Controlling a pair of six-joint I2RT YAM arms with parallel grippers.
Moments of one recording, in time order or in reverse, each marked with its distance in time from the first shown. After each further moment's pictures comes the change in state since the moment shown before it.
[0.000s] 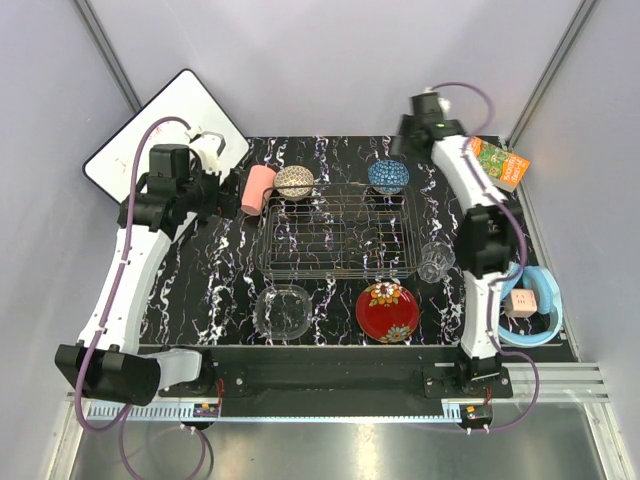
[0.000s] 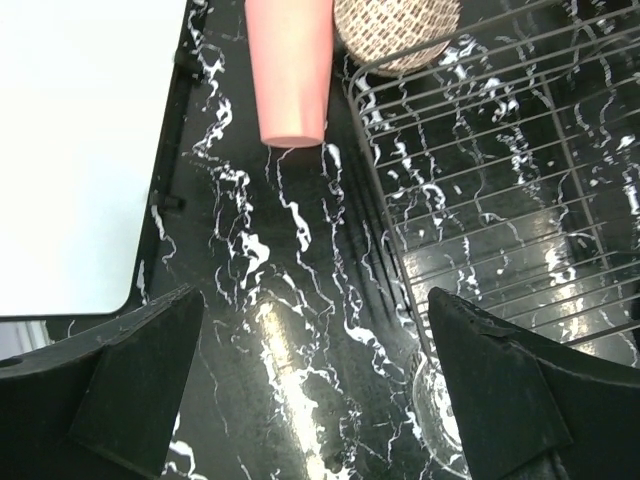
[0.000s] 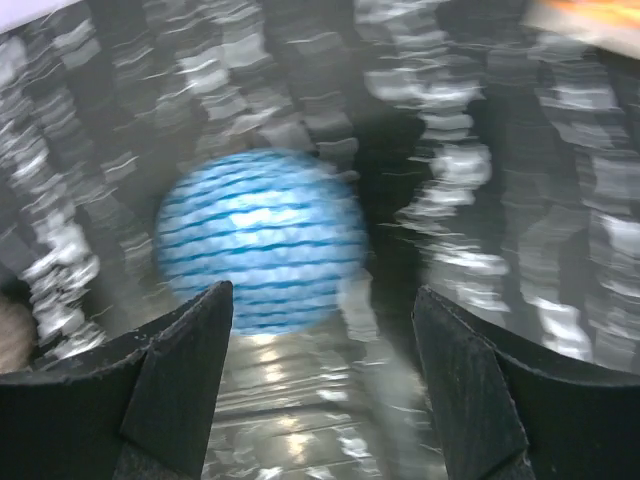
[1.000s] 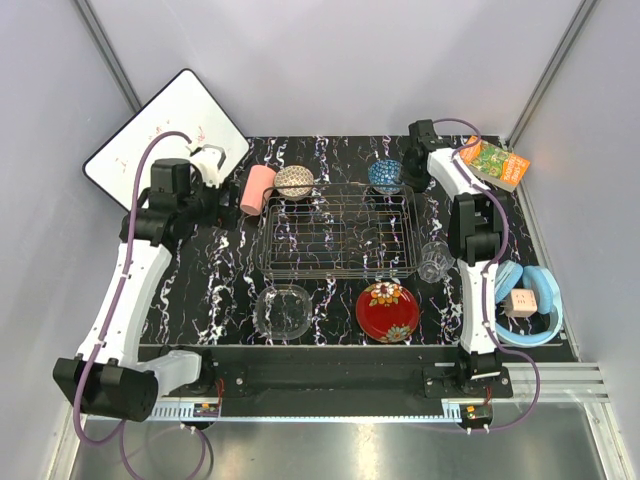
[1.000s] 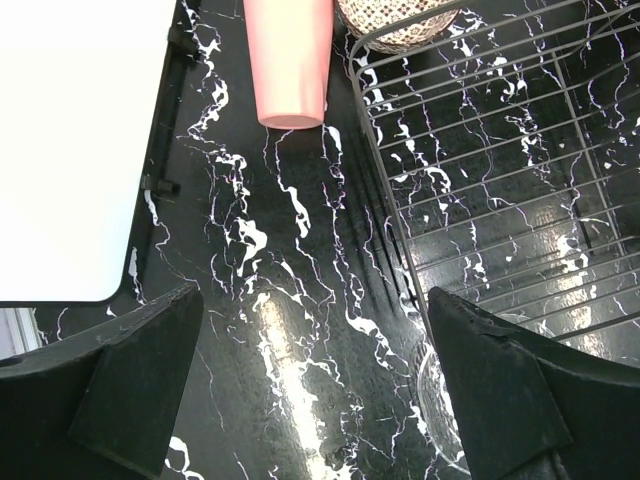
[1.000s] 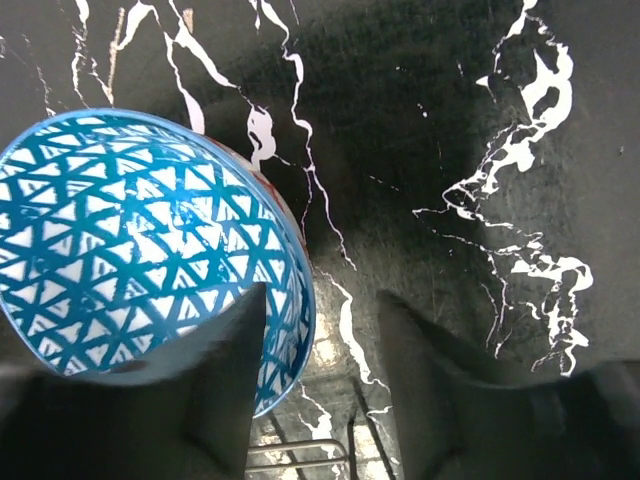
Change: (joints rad) left arm 0.000 -0.077 -0.127 0.057 -0.004 0.006; right arm -0.087 0.153 -0.093 0.017 -0.110 0.090
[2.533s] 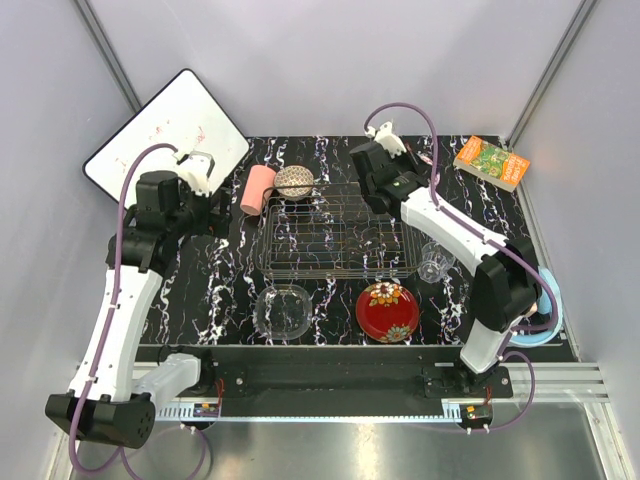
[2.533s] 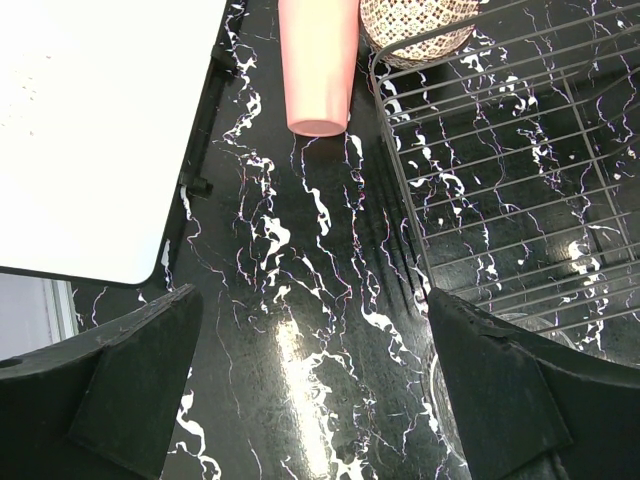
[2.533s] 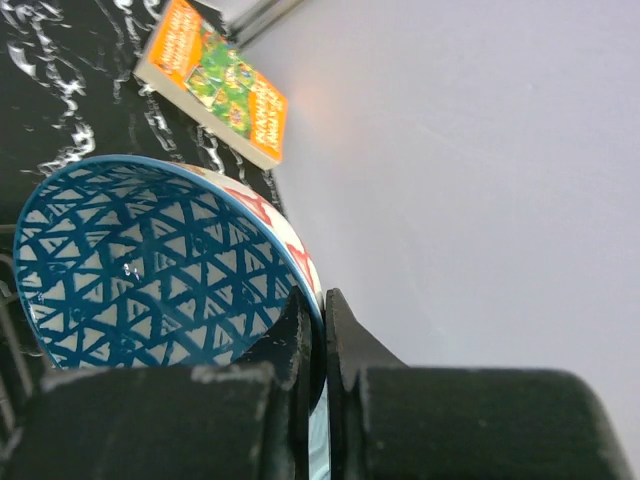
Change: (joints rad) left arm 0.000 -0.144 -0.047 -0.008 -0.049 0.007; right arm 0.454 -0.620 -0.533 0.251 1.192 -0.717
